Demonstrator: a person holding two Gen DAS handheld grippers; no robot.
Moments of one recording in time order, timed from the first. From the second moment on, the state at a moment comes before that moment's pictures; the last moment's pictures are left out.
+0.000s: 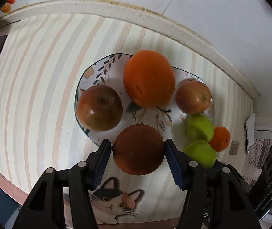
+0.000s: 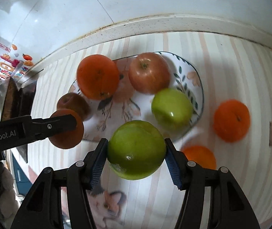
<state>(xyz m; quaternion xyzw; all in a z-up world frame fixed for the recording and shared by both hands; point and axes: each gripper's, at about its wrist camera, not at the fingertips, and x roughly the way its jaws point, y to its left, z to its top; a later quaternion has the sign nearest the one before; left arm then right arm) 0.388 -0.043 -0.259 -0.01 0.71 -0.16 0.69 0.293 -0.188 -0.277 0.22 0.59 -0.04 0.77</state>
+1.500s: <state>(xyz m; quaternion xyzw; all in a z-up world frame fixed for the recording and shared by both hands) 0.281 -0.007 -0.153 0.07 0.55 -0.12 0.82 0.228 -0.190 -0.168 0.11 0.54 -0.09 0.83</state>
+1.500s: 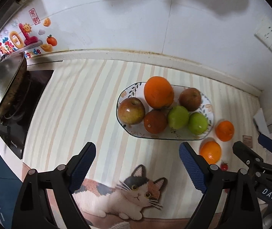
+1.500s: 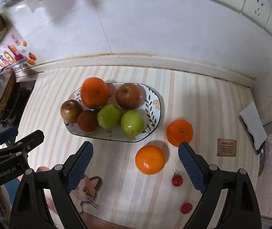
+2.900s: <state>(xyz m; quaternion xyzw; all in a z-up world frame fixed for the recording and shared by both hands) 0.270 -0.129 -0.225 0.07 0.64 -0.17 0.74 0.191 -0.329 -0.217 0.28 0.55 -0.06 0.78</state>
